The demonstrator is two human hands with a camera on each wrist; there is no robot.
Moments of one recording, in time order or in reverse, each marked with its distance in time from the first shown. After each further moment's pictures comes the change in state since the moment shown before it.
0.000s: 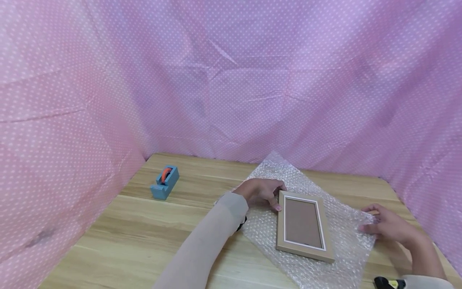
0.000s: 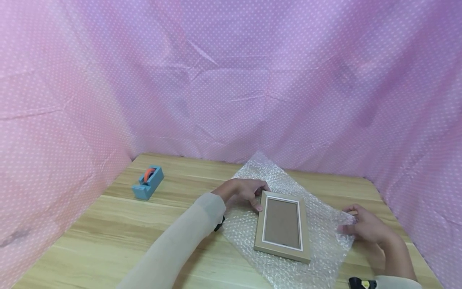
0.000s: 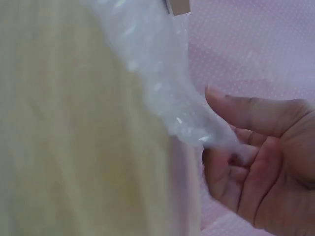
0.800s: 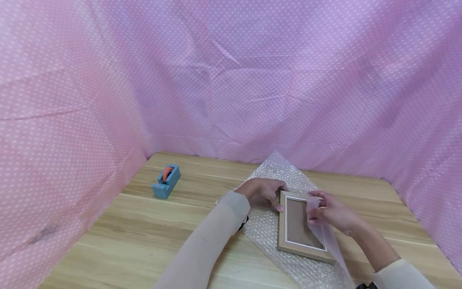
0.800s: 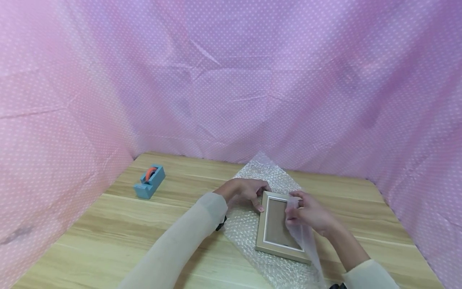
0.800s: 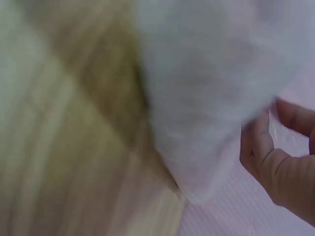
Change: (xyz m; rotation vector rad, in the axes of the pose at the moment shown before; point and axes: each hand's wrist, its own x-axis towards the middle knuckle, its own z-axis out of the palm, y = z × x) left_hand 0.005 0.000 -0.001 -0.105 -0.017 -0.019; right_hand 0.047 -0.123 0.089 0.408 -0.122 -0.078
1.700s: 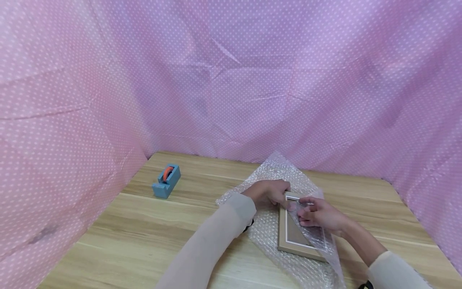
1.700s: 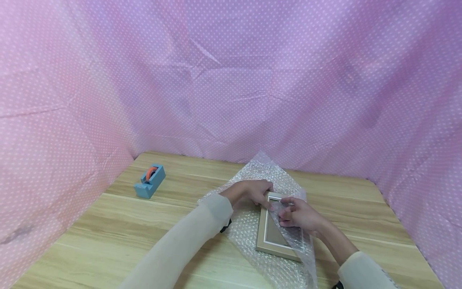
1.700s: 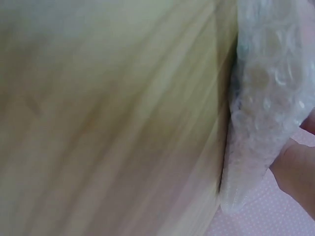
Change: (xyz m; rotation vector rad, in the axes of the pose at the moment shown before) left_hand 0.003 0.021 0.014 0.304 0.086 -0.062; right_hand 0.021 0.021 0.012 0.132 -0.108 0.057
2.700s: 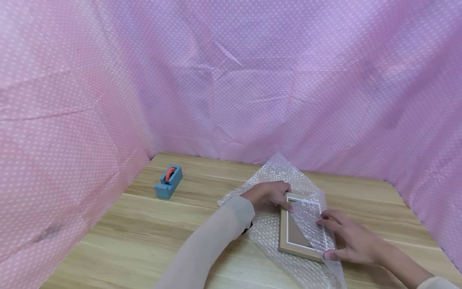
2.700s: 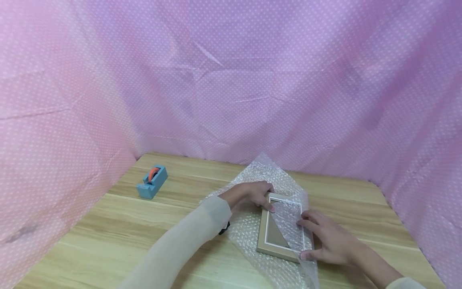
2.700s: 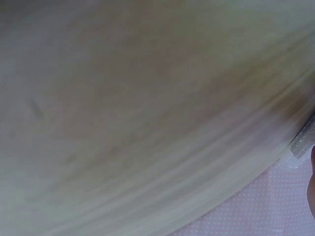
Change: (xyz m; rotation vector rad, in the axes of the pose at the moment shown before) left_hand -0.002 0.001 0.008 0.135 0.098 0.009; right_hand -0.059 0.047 -0.037 -1.395 0.252 -0.787
